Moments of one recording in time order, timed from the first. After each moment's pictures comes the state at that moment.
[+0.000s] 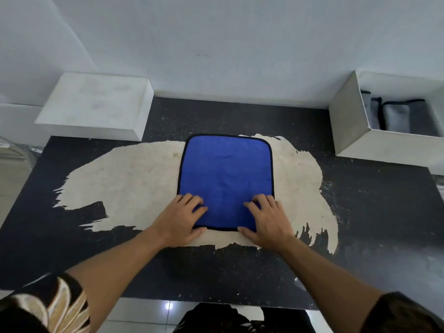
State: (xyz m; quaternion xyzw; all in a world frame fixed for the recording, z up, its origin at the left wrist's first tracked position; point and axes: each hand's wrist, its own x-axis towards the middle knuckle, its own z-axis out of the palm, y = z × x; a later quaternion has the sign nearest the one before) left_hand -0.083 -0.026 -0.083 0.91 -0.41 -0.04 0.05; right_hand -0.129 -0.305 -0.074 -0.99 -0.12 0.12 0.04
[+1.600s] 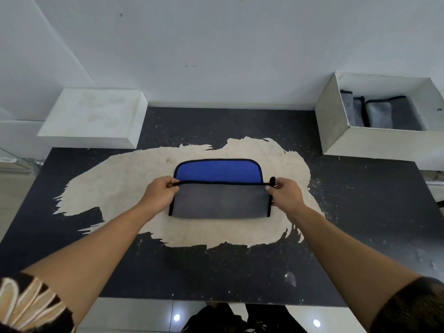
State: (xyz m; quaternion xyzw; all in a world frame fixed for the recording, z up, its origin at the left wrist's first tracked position) left_hand -0.034 -0.033 -0.049 0.89 0.08 -0.19 0.41; right_hand -0.086 -0.367 -0.059 -0.82 0.30 0.10 0.48
